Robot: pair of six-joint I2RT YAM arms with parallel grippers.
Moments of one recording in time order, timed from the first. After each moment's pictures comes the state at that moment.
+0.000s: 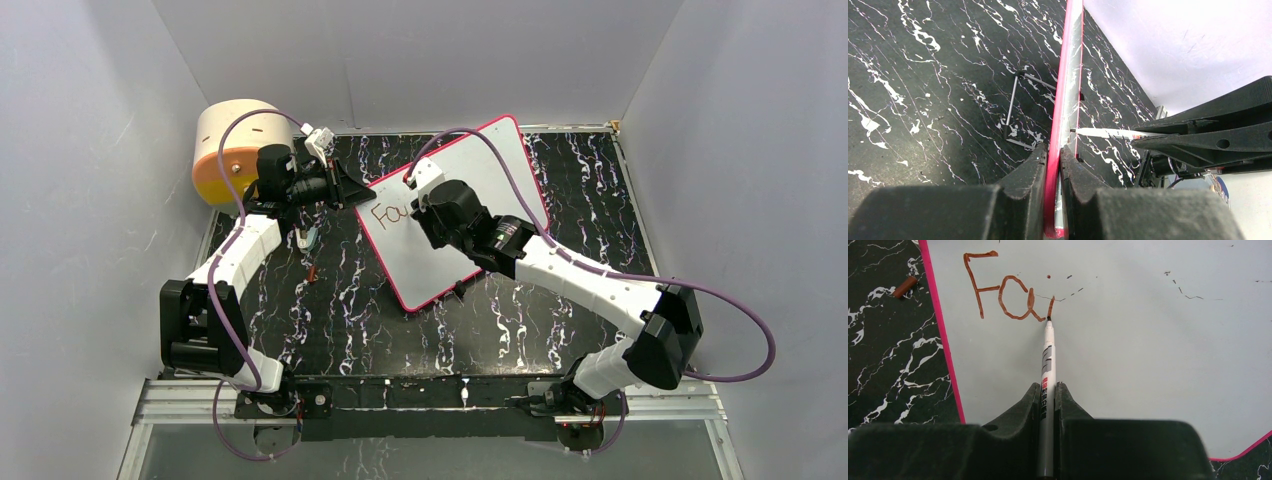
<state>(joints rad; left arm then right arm) -0.12 1.48 1.06 0.04 0.92 -0.36 0.96 1.44 1.27 -0.38 0.27 0.04</state>
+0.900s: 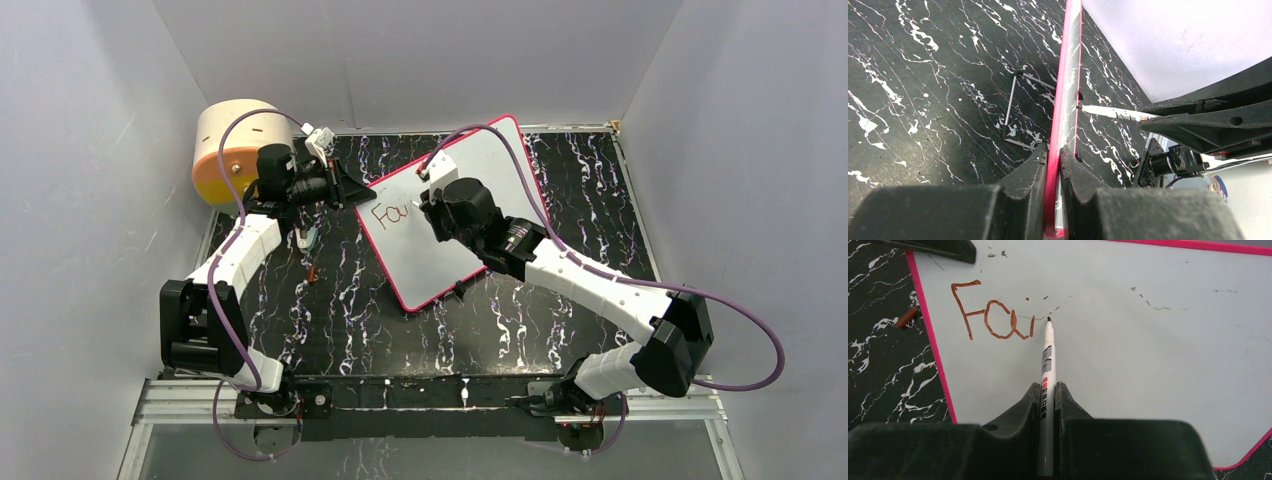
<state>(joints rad) -0.12 1.48 1.06 0.04 0.92 -0.35 0.92 1.38 1.21 -0.27 0.27 0.05</state>
